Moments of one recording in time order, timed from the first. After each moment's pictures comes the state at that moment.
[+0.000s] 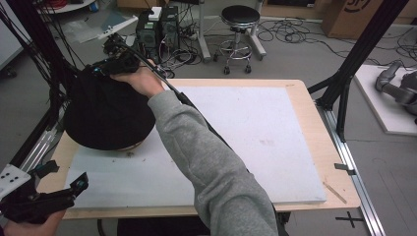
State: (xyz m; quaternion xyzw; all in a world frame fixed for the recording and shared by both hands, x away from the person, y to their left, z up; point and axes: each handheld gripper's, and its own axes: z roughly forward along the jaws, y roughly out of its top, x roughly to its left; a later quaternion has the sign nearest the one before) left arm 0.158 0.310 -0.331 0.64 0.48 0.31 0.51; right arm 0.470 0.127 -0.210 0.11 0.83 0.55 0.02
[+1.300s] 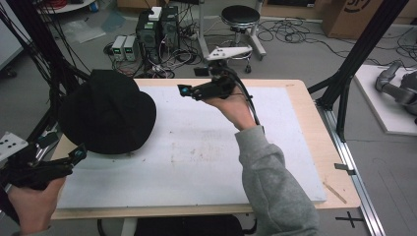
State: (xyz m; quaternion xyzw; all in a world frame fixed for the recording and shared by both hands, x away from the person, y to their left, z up) left arm 0.212 0.322 -0.309 0.63 0.46 0.31 0.54; right arm 0.415 -0.102 -0.235 0.22 0.78 0.58 0.09
